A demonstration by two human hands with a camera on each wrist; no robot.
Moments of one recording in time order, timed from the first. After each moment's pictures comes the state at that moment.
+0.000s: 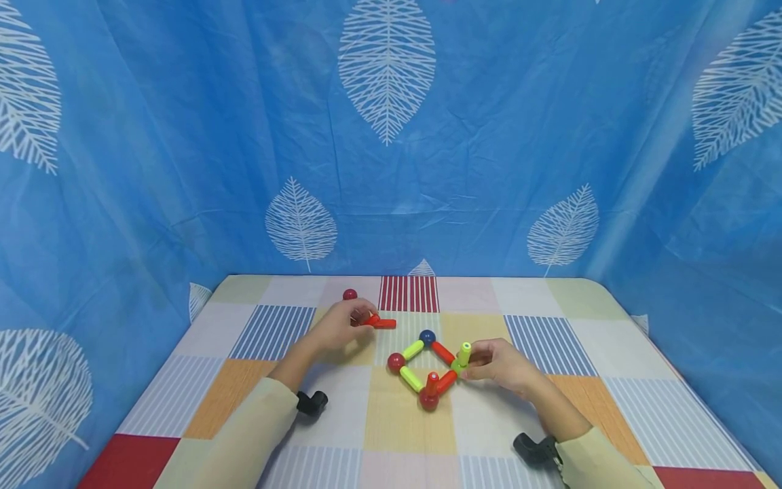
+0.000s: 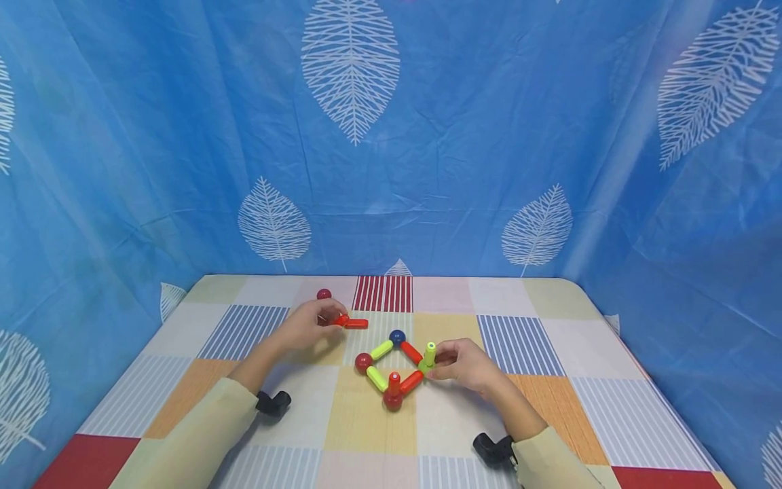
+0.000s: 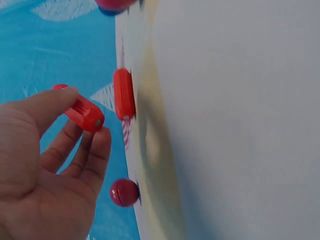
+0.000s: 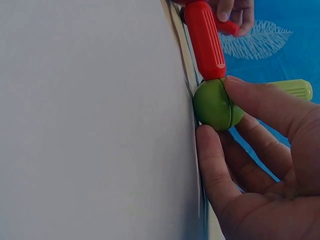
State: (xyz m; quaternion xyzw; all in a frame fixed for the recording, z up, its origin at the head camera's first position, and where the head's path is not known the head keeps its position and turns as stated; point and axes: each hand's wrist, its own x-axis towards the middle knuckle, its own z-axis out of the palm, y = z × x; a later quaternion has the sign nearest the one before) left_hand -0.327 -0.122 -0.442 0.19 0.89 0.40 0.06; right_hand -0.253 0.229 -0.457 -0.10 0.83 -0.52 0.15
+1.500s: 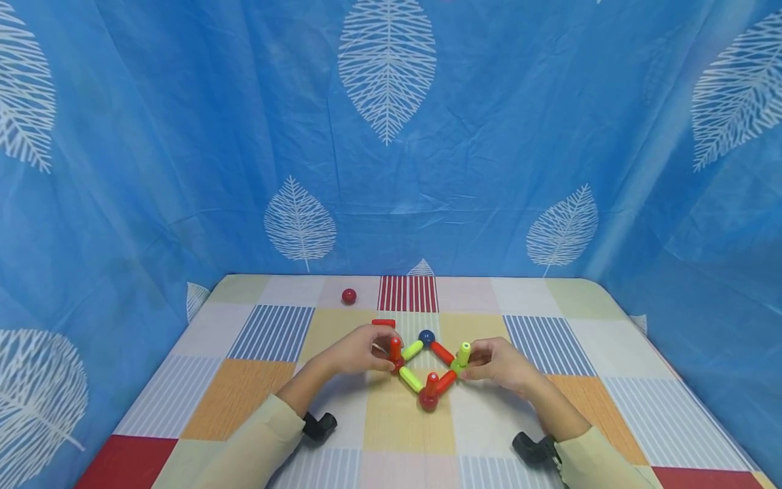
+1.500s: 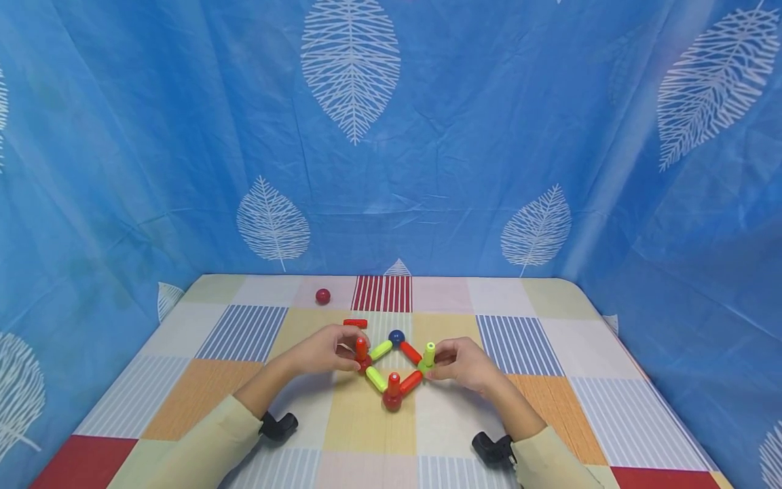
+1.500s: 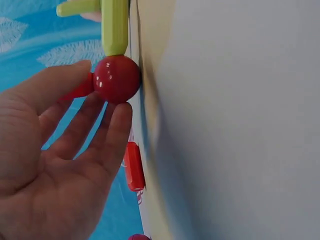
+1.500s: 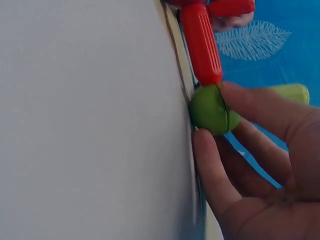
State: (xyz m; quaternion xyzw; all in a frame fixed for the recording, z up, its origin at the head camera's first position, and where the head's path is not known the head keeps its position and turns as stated) left_hand -0.295 -0.091 -0.446 0.32 0.83 0.42 0.17; right_hand -0.254 0.228 -0.455 -0.09 0.85 -0.50 0.13
